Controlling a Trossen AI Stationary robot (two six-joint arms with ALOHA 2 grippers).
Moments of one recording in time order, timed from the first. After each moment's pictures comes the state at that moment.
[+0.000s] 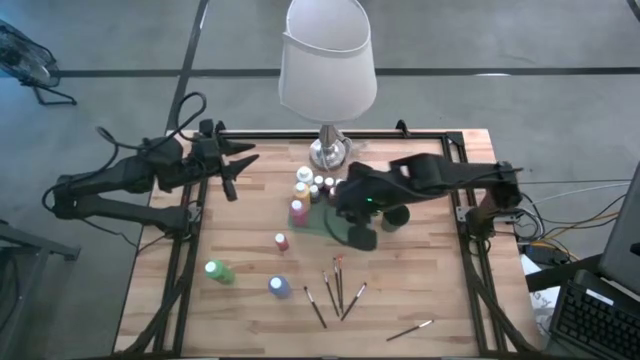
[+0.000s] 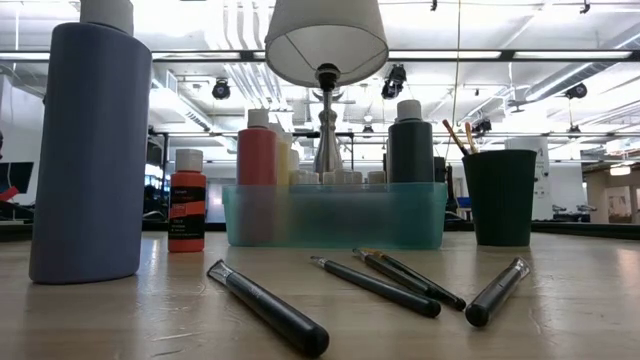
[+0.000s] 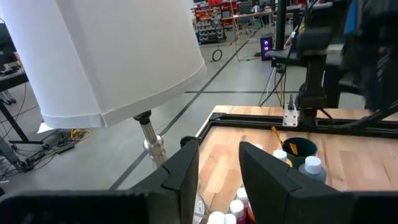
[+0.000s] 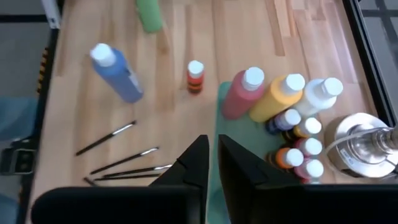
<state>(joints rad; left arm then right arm) 0.07 0.74 1.02 -0.35 -0.35 0.13 0.16 1.79 2.12 -1.24 0.11 0.18</state>
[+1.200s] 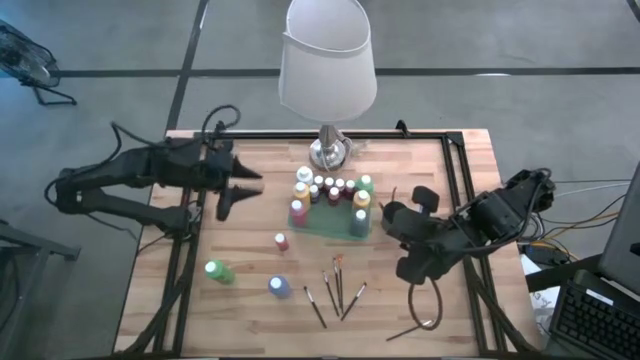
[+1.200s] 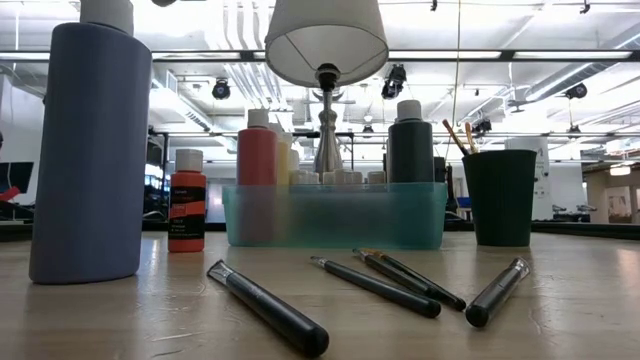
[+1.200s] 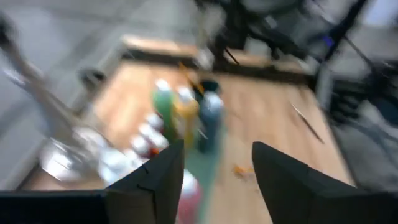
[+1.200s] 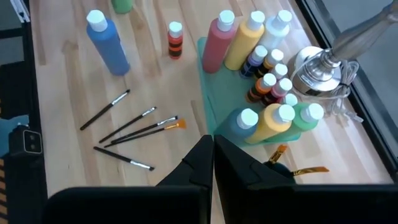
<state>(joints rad) 0.04 0.86 1.19 -0.70 -0.03 -0.12 0.57 1.65 2.09 -1.57 0.53 0.73</state>
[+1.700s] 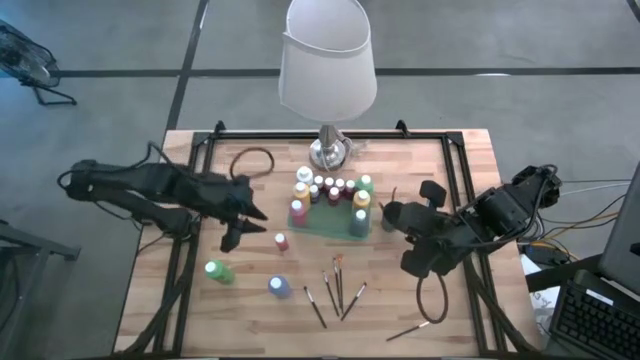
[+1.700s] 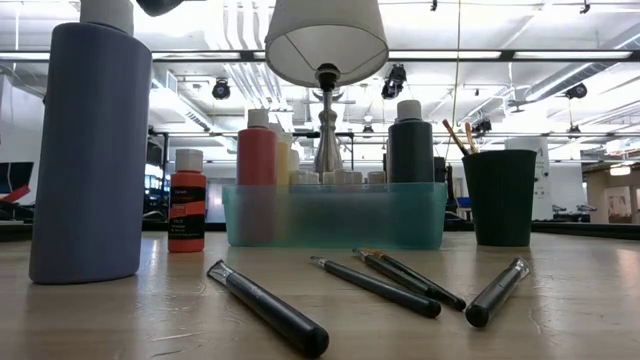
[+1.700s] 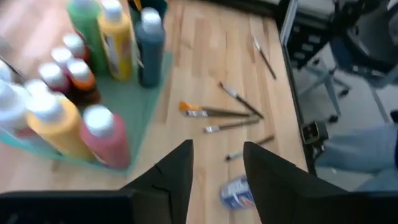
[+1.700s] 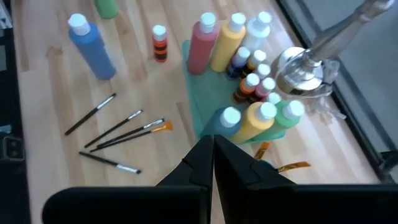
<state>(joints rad) -0.18 0.99 1.19 -0.82 0.00 -0.33 0.56 1.59 2.02 -1.57 0.58 0.76</state>
